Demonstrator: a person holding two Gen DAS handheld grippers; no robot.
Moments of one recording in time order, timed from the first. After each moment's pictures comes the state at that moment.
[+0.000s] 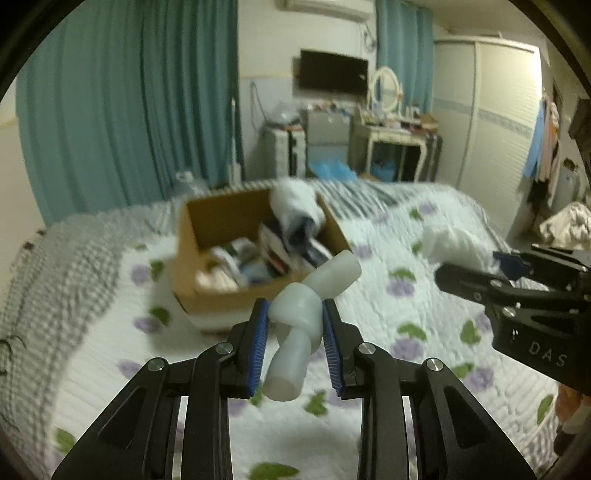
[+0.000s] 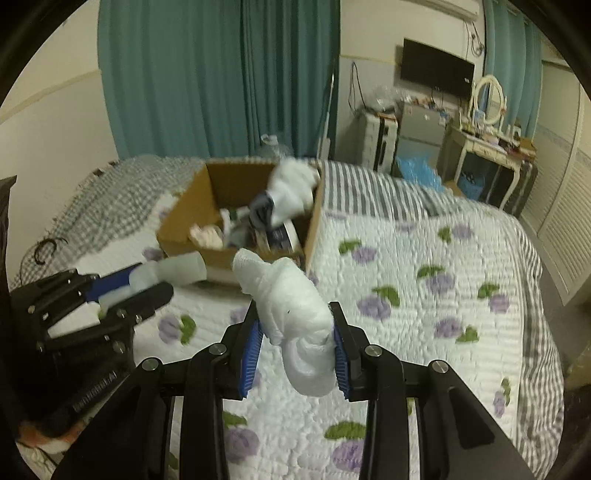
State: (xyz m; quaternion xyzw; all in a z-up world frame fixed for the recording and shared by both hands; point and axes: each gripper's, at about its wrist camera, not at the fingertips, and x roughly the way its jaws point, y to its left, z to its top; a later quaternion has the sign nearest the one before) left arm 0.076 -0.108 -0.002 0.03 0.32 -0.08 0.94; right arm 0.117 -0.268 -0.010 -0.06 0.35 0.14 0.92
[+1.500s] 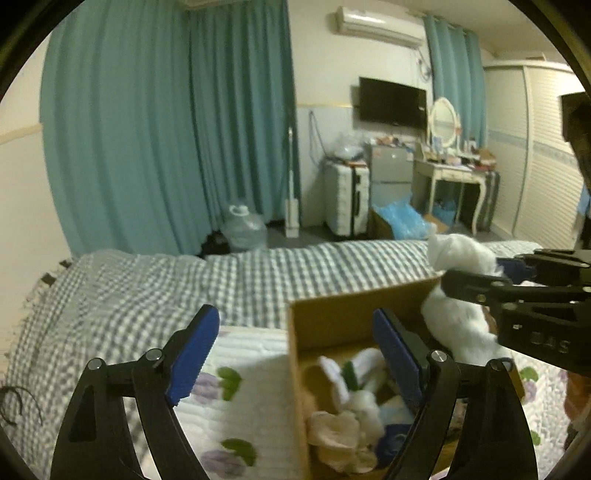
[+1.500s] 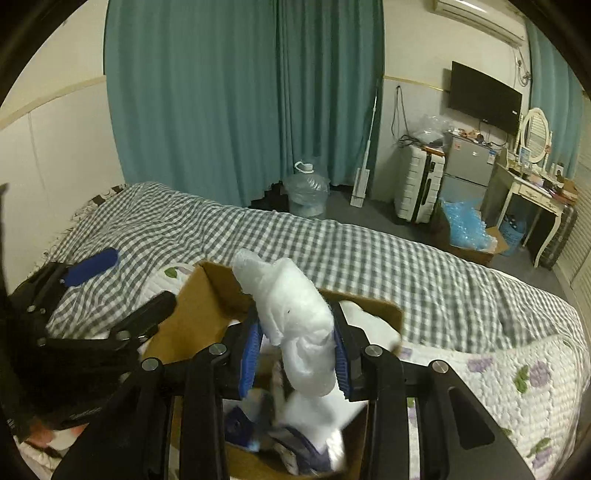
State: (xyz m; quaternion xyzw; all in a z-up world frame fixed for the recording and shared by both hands) left arm 0.245 0.004 0.000 0.03 0.25 0.02 0.97; right arm 0.335 -0.156 -0.009 -0.07 0.32 0.21 0.92
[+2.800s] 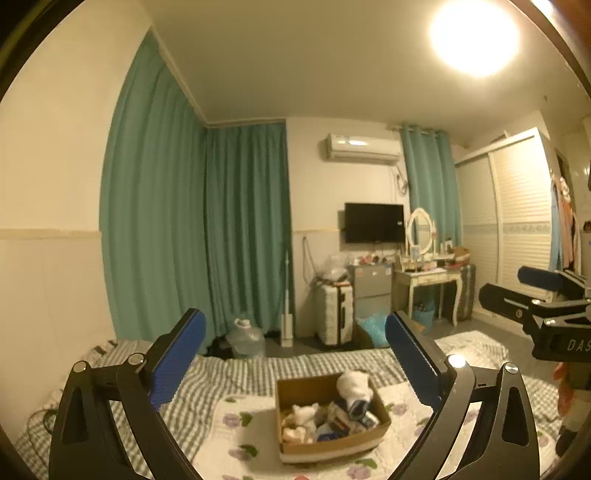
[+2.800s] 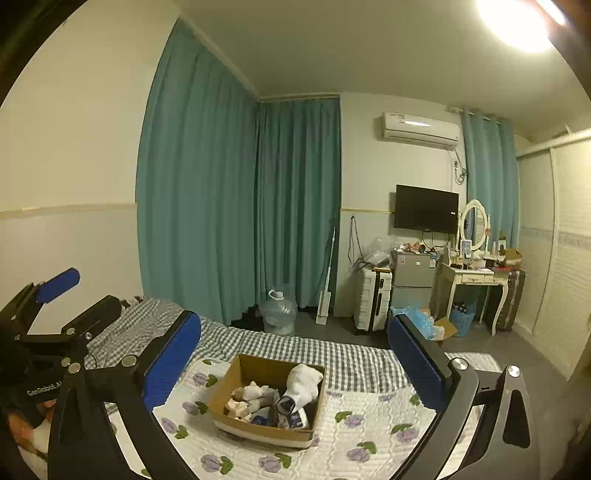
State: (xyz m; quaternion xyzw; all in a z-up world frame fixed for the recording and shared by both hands) left arm -0.012 -0.028 0.153 0.03 0.02 0.01 1.00; right arm 0.023 -0.254 0.172 -0.02 0.07 0.15 0.99
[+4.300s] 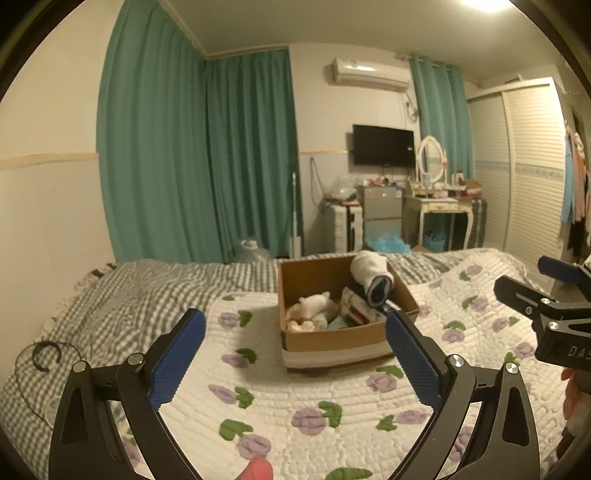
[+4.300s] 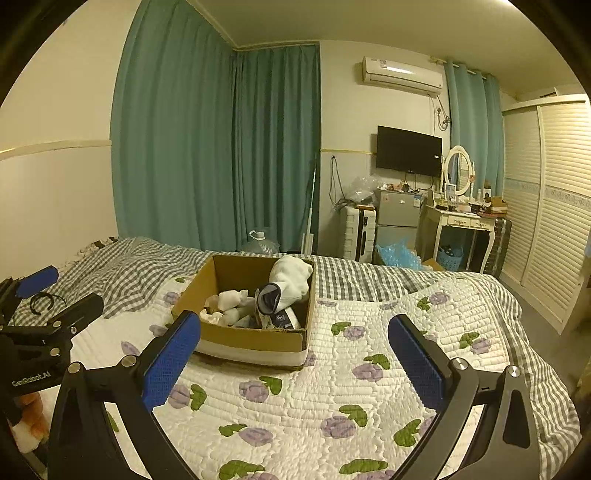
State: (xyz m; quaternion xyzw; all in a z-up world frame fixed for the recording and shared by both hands) left arm 0.011 -0.033 0.008 0.03 0.16 0.03 0.99; right arm 0.049 -0.249 0.001 -0.02 0.17 0.11 0.98
